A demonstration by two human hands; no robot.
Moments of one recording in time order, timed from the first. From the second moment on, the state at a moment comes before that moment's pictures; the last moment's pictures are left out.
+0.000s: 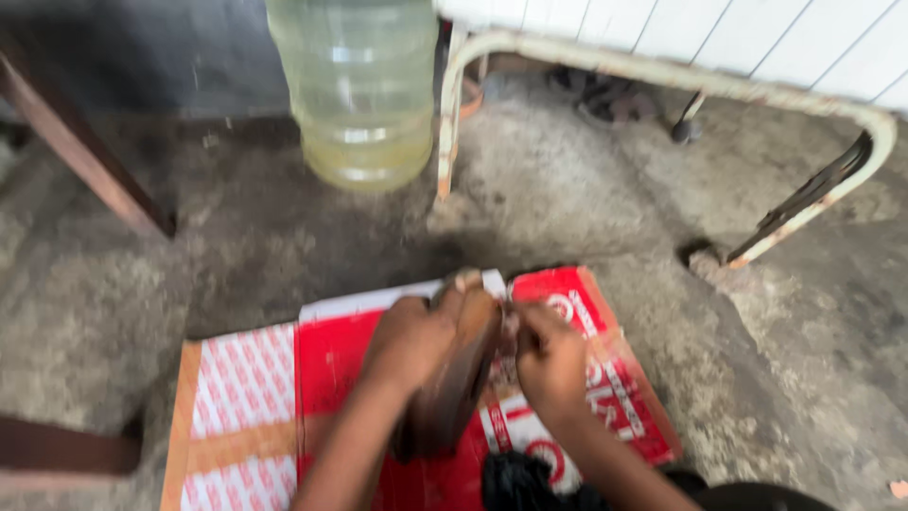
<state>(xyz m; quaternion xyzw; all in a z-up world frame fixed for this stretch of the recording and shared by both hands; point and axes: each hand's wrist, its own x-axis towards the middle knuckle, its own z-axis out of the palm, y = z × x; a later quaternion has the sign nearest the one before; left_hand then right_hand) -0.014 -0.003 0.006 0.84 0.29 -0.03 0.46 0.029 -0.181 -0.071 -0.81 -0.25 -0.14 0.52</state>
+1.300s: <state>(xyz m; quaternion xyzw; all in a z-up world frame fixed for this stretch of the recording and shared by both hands) -0.055 -0.068 0.029 0.95 0.18 0.04 0.24 0.130 -0.185 -0.150 -0.67 -0.27 0.05 0.69</state>
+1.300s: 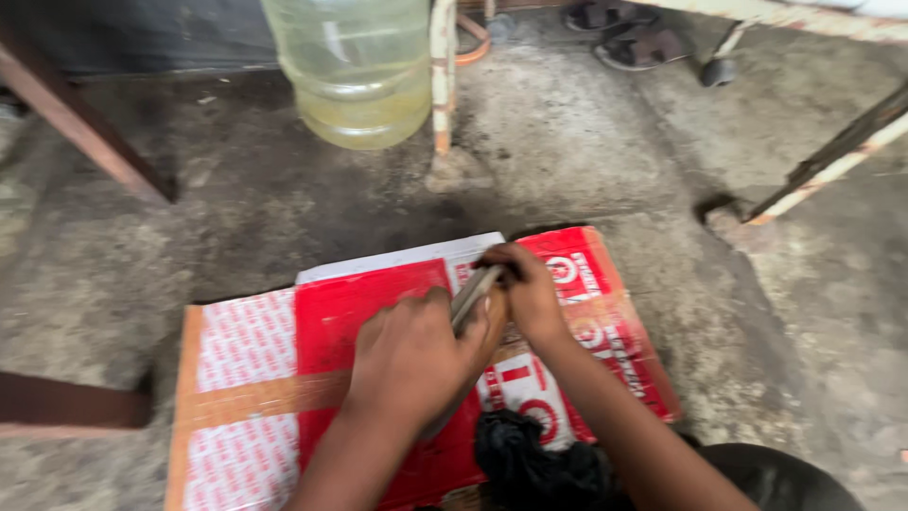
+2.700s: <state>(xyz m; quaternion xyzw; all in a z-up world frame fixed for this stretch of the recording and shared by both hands) -0.049 -0.013 -0.007 0.85 0.28 0.04 0.44 -0.013 -0.195 -0.020 -0.79 -0.44 -0.25 0.35</state>
